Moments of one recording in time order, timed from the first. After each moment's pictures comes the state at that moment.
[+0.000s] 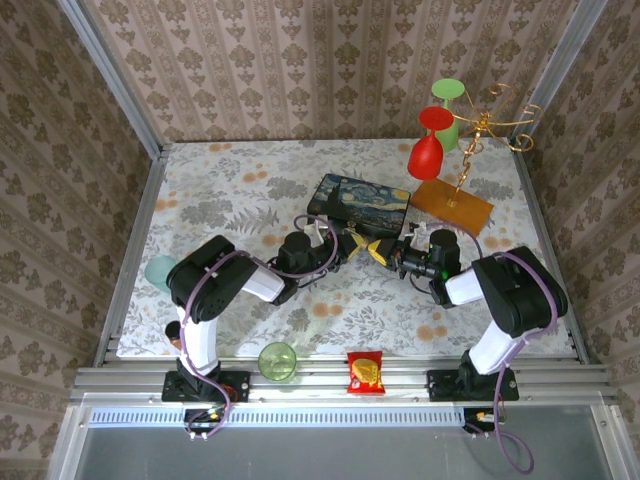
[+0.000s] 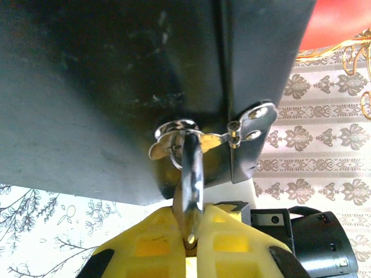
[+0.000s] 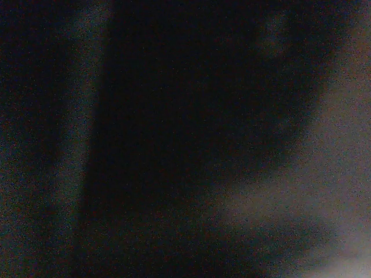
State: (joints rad) left arm -0.80 1.93 0.70 1.12 0.37 -1.42; right arm 0.24 1.66 0.39 1.00 -0.74 1.32
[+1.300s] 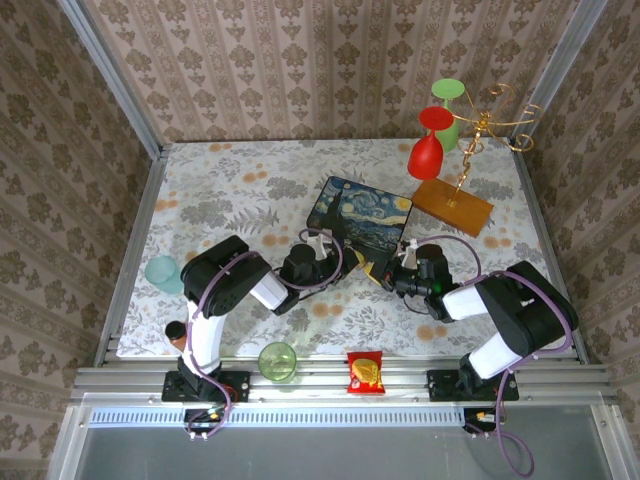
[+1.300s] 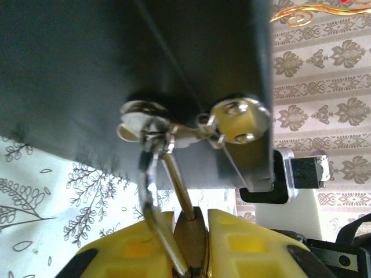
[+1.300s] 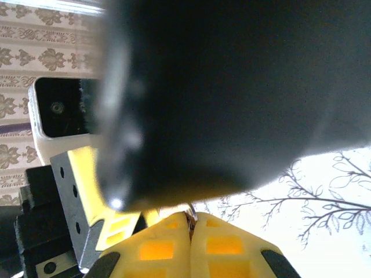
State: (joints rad) left arm -0.84 2.02 0.65 1.15 0.34 -1.27; right arm 0.37 1.56 0.30 0.78 -0.54 1.12
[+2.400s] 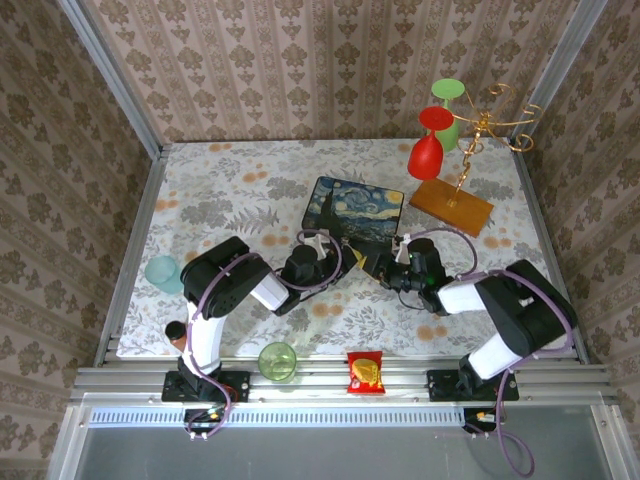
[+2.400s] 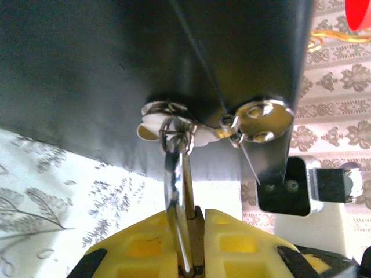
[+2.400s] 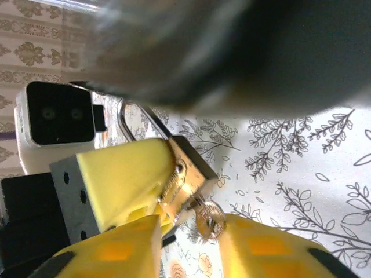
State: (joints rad) left arm -0.85 2.00 0.65 1.13 0.25 -1.30; right arm 0.41 1.52 0.38 0.61 -0.48 1.01
